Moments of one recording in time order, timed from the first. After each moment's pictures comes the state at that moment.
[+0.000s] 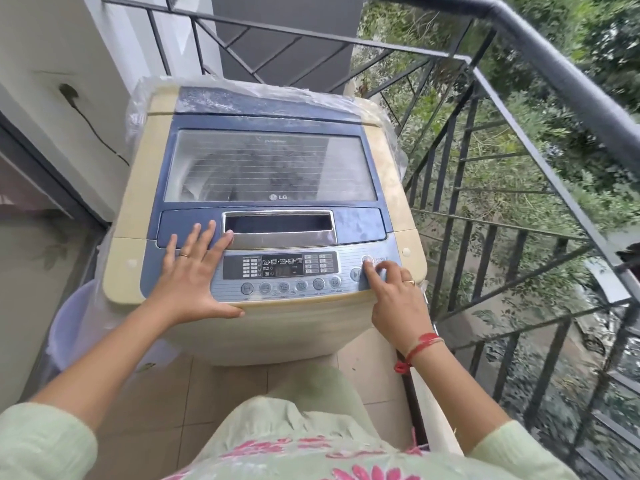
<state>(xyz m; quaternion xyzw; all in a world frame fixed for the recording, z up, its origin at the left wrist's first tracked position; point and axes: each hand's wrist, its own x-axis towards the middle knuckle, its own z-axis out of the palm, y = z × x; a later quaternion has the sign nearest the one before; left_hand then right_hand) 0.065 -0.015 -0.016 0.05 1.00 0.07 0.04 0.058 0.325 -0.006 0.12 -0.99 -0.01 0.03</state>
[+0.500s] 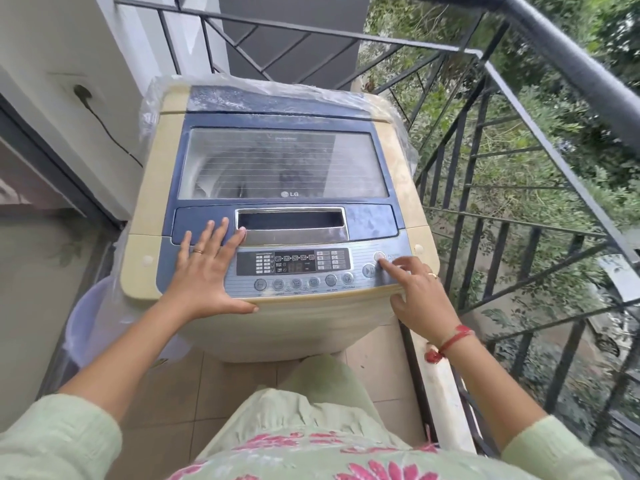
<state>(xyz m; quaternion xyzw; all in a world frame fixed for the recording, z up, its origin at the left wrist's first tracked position) 0.066 -0.016 -0.017 0.06 1.00 0.07 0.03 0.054 0.339 0.011 0.12 -0.98 0.13 -0.04</state>
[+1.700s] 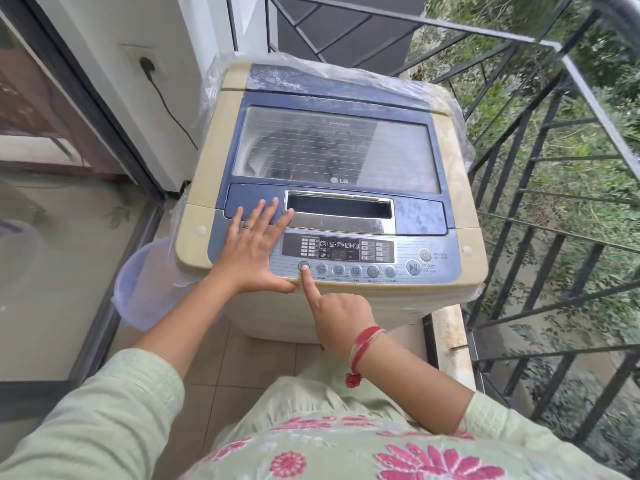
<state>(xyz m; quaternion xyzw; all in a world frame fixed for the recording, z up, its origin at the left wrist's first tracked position) 0.069 -0.016 -0.017 0.05 1.00 0.06 0.01 0.104 0.172 0.023 0.30 -0.94 -0.07 -0.16</state>
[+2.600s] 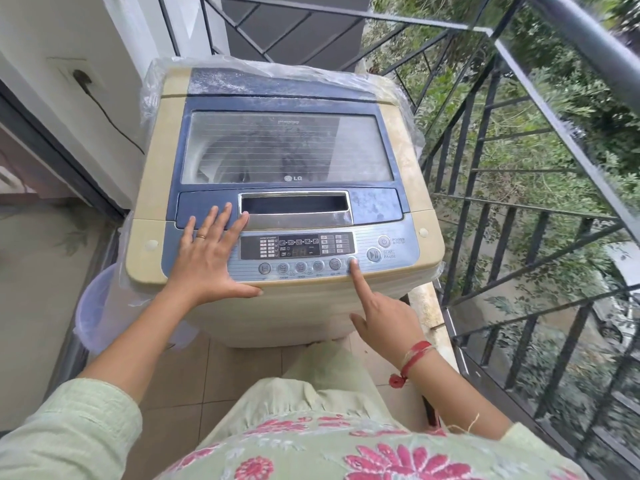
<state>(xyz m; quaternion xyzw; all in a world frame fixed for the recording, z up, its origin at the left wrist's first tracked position) 0.068 -0.017 -0.020 0.05 1.00 0.06 0.01 0.109 0.281 0.013 0.13 -0.98 0.04 -0.14</state>
